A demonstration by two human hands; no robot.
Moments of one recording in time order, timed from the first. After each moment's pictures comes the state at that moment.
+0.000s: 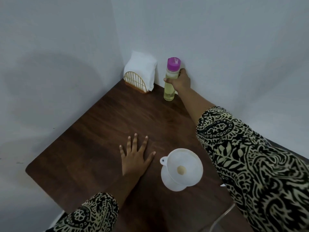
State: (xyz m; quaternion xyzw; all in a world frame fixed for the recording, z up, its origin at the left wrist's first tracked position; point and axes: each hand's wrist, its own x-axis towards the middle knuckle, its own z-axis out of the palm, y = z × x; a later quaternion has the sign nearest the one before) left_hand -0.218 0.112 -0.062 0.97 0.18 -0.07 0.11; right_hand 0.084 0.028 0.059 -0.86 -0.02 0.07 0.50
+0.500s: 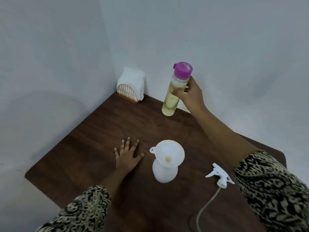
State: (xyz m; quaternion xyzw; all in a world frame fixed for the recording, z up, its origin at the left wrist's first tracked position) left_hand -0.218 0.122 -0.040 0.95 0.18 -0.14 0.21; right_hand -0.047 -0.072 0.156 -0.81 -0.15 -0.04 0.57
